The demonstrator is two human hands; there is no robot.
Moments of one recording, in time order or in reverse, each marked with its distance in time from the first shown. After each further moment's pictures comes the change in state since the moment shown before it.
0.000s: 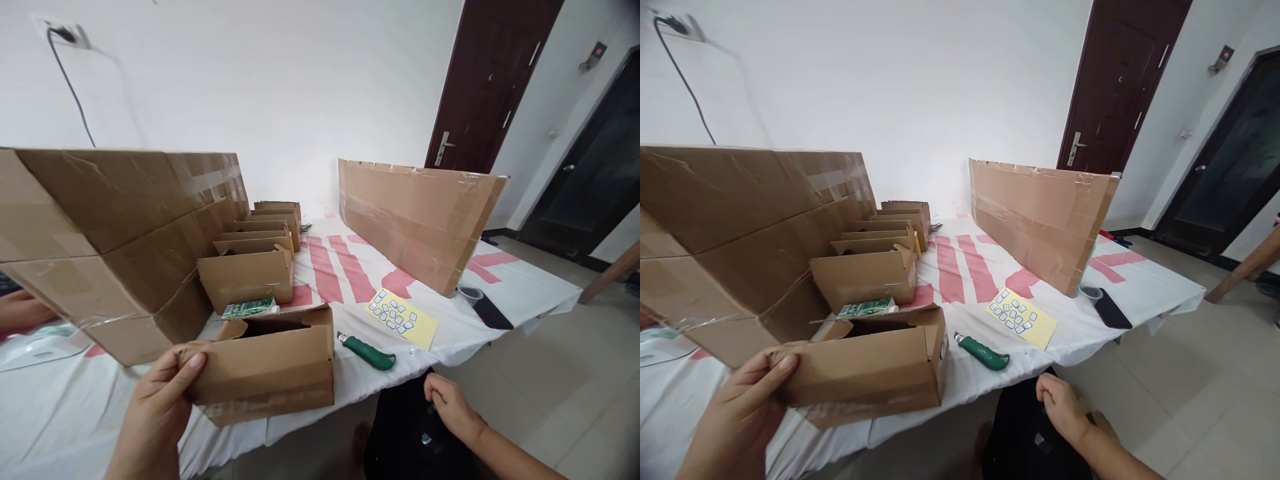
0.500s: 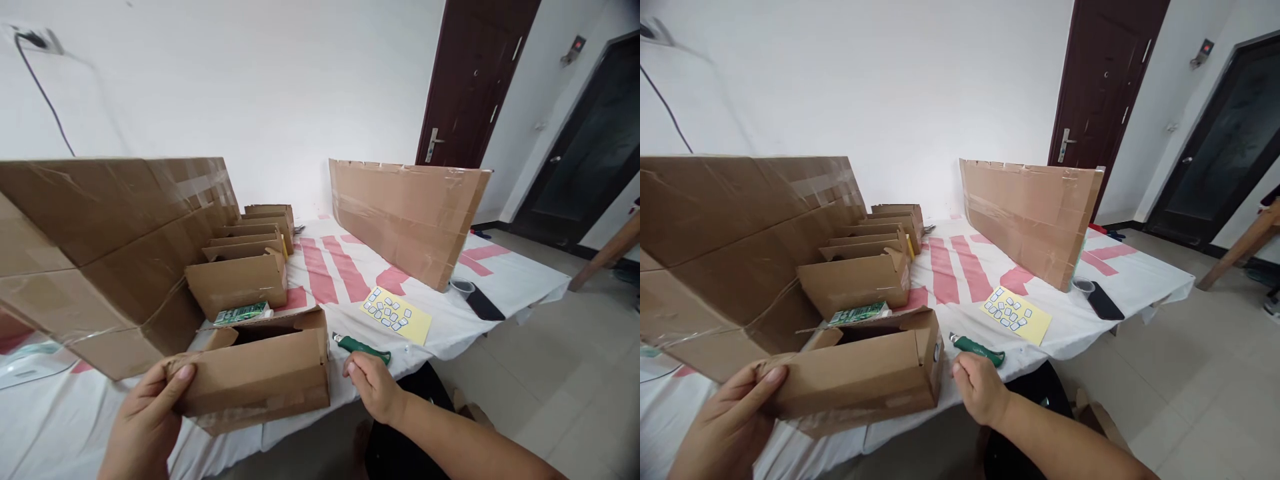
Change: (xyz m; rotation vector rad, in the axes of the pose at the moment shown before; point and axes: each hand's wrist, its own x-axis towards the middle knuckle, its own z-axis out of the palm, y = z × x) left_hand -0.004 0.006 0.008 -0.009 0.058 -0.027; right_hand 0.054 -0.163 0.022 0.400 0.069 -0.418
